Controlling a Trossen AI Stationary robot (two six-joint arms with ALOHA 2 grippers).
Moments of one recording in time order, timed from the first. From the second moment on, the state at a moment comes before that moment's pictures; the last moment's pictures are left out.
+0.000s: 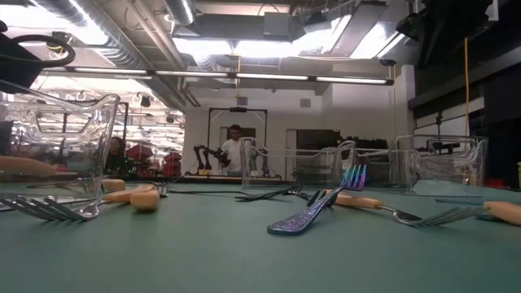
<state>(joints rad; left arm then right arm) -0.75 1.58 0.90 -0.87 0.02 -1.91 0.18 1.13 1.14 -1.17 0.16 0.02</state>
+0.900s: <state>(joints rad) -0.75 1.58 1.11 -0.88 0.01 -1.75 0.18 1.13 1.14 -1.17 0.16 0.02</state>
